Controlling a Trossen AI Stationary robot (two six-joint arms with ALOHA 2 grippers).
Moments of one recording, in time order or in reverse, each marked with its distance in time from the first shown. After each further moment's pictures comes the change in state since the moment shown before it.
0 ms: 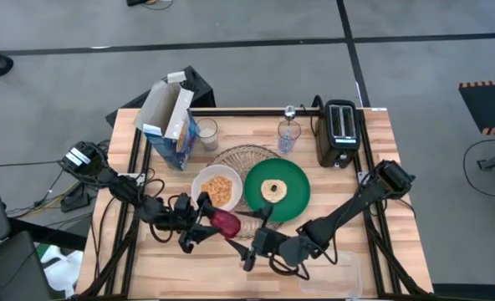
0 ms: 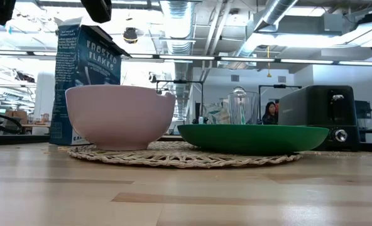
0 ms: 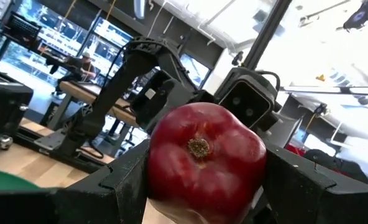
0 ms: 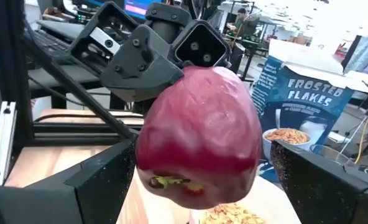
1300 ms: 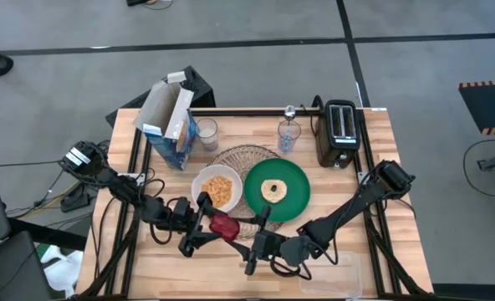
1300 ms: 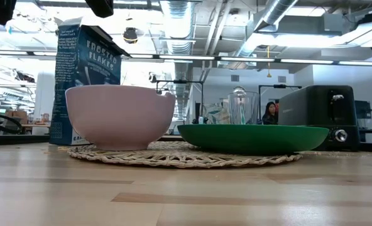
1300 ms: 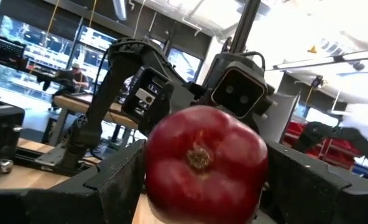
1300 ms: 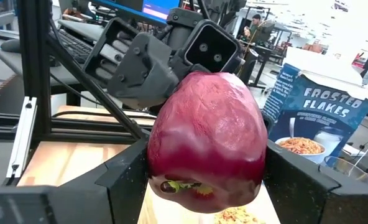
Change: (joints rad) left arm 0.002 -0.002 0.001 -0.022 0.065 0.144; right arm -0.003 0.000 -0.001 0.021 -0.061 -0.045
